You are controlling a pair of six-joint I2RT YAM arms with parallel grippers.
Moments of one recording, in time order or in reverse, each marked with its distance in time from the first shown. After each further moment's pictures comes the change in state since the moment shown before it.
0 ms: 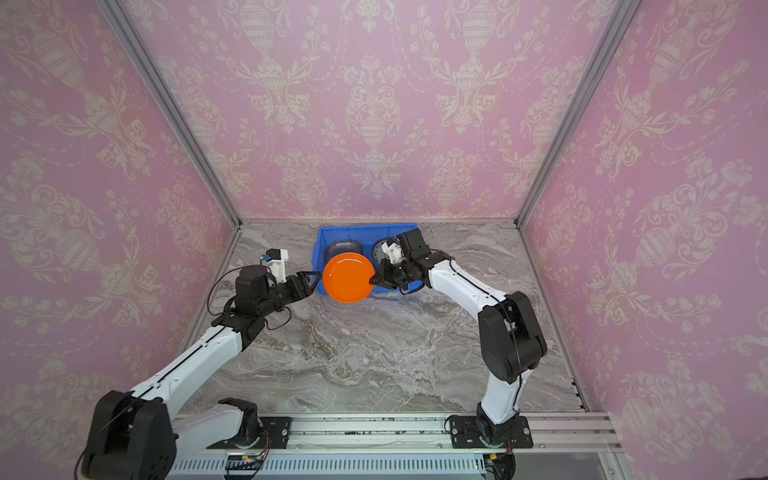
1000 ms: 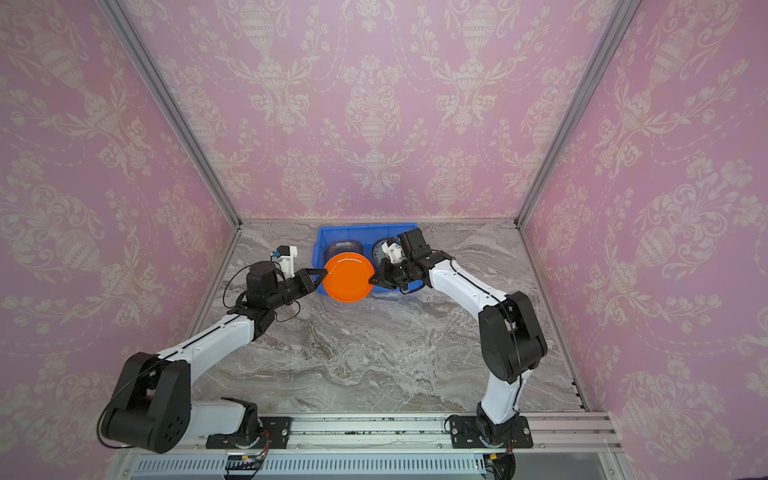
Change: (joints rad) left arm 0.000 0.165 0.007 0.198 0.095 -0.093; right arm -0.002 0.000 -0.001 0.004 -0.027 0.019
